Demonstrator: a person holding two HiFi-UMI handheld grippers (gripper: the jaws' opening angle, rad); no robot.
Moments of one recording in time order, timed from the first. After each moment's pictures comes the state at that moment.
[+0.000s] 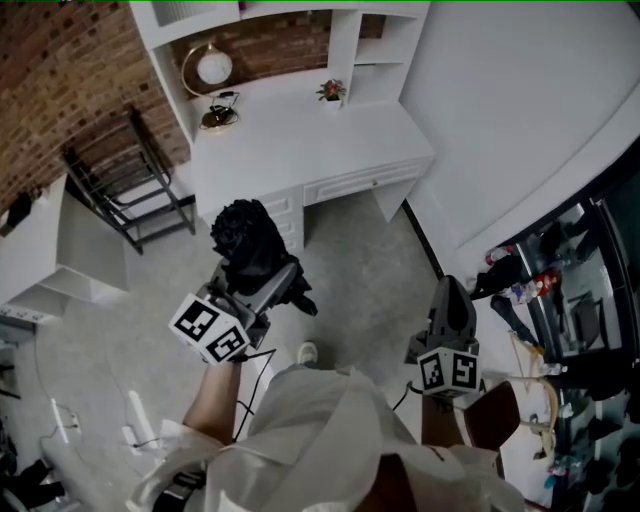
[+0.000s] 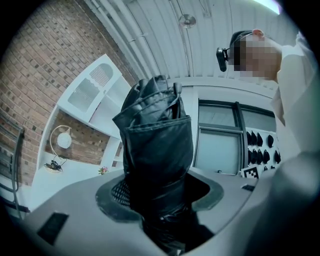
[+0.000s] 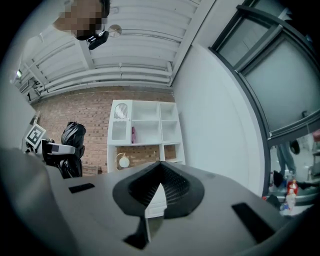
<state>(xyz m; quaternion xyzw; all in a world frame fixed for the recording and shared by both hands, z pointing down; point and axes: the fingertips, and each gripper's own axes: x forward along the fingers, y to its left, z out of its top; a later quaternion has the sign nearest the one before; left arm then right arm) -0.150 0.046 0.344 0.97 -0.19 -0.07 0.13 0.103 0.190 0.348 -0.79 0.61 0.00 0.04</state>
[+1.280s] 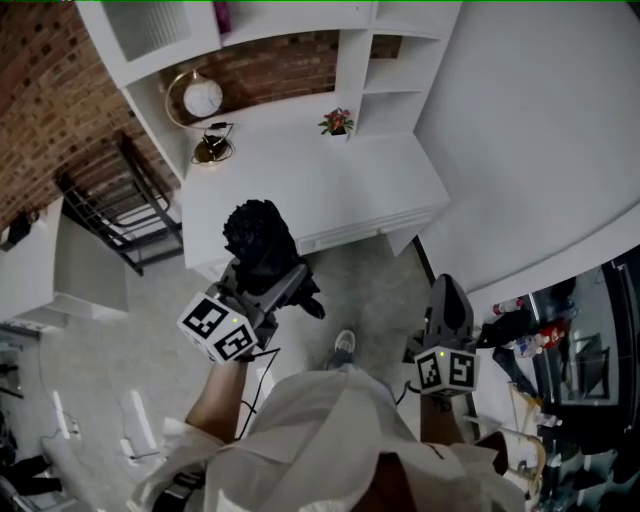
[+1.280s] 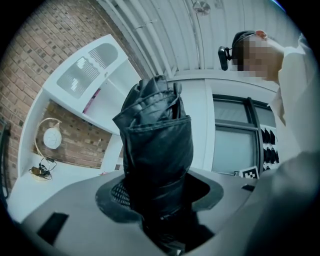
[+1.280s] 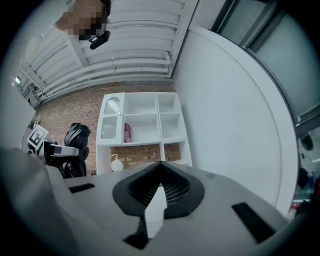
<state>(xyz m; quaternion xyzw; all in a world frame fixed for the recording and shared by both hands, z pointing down) -0.020 -0.142 0.350 0.97 -0.21 -0.07 0.14 0.221 -0.022 0.358 -0.77 0.64 -0.01 0.06</state>
